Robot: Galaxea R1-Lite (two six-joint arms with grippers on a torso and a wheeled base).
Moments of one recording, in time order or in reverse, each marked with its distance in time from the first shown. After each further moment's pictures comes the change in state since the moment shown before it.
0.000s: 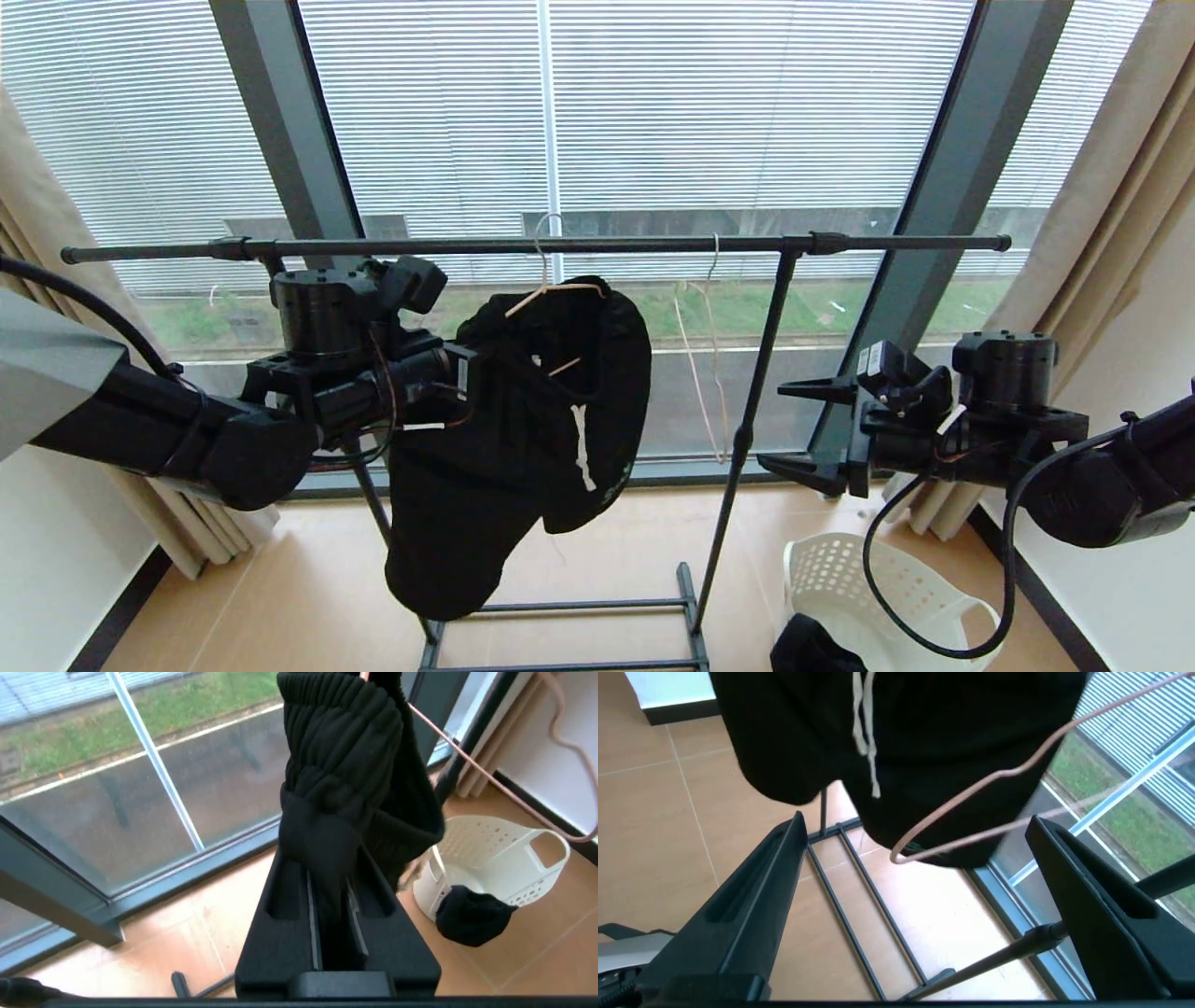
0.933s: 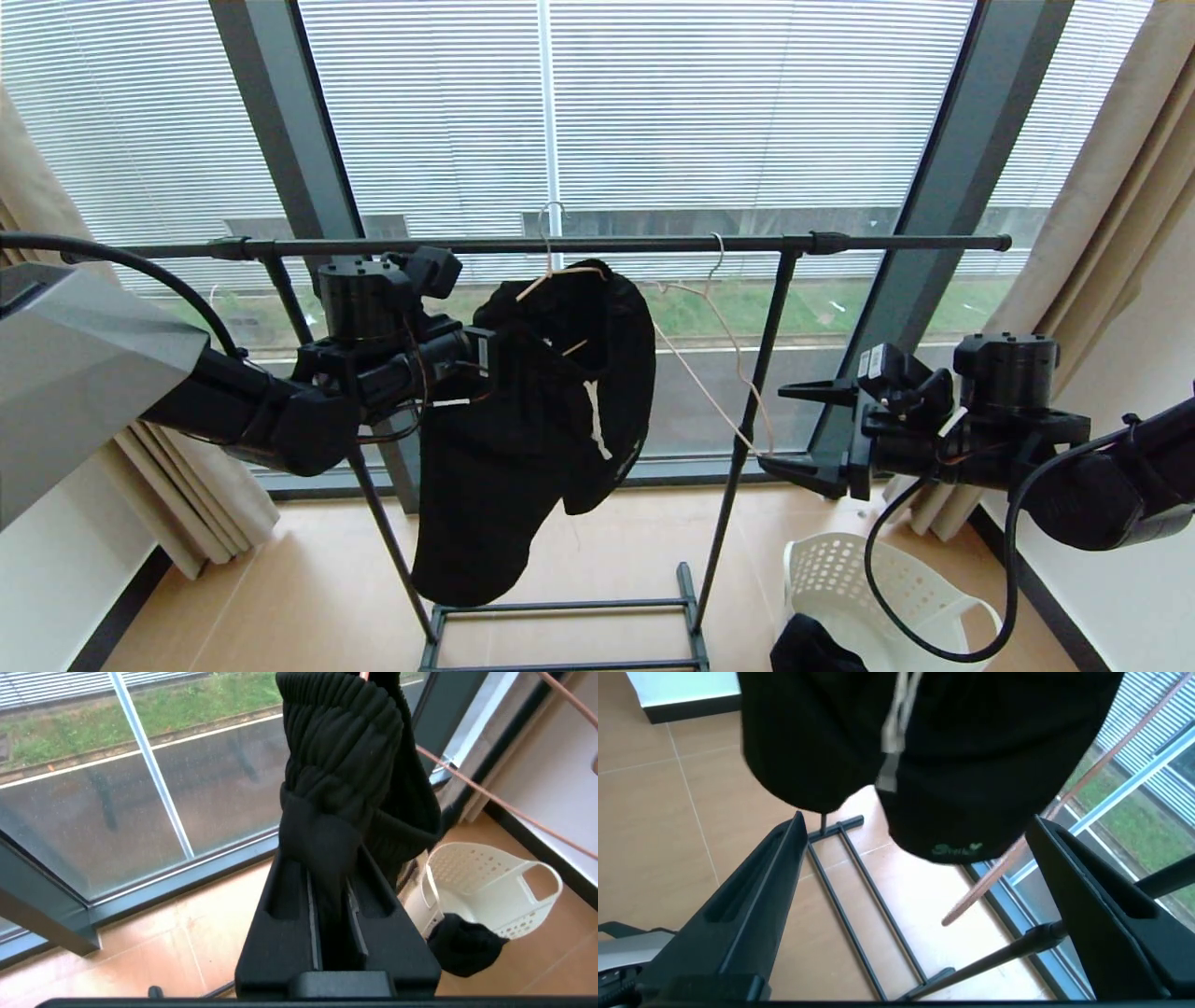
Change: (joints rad) left arm 0.000 0.126 -0.169 0.001 0.020 -0.079; right arm 0.000 -0.003 0.010 -0.001 0.000 -0.006
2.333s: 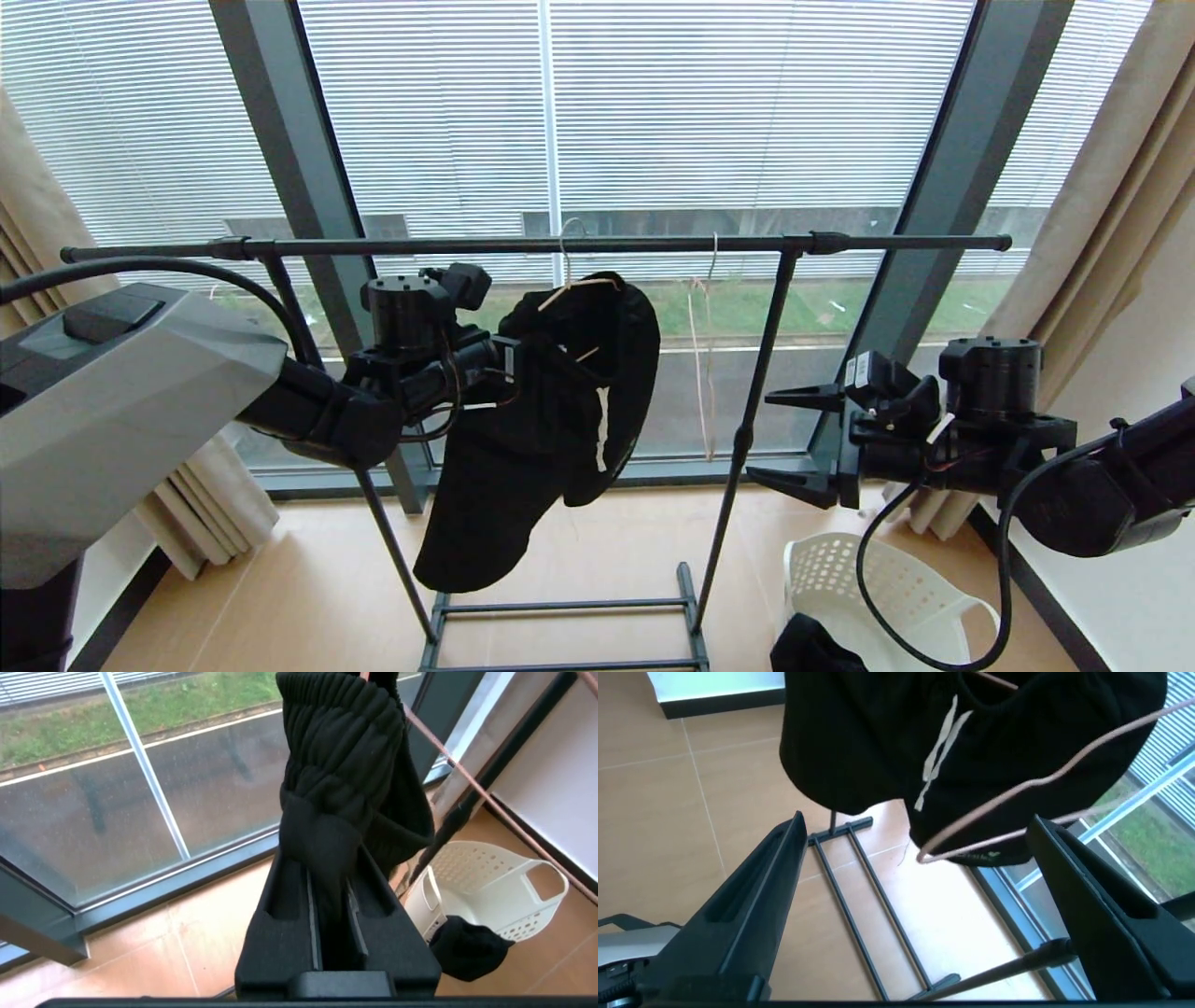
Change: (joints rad) left arm -0.023 0.128 -0.114 -0.001 0.001 0.000; right arm 0.037 0.003 0.009 0.000 0.000 -0.014
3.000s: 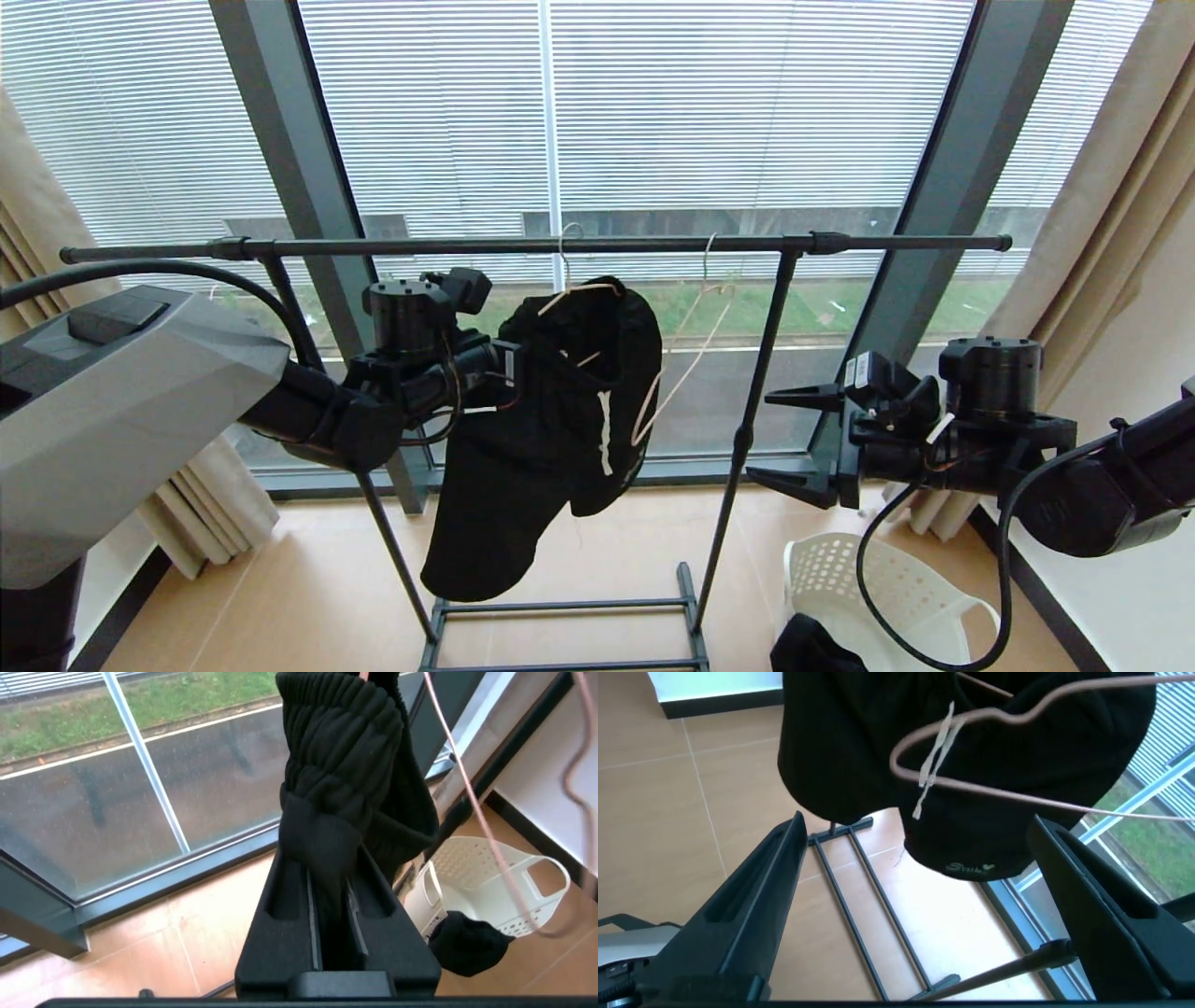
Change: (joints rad) left arm 0.000 0.002 0.009 0.000 0.003 -0.012; right arm 0.002 -0.001 0.000 0.000 0.000 -0.005
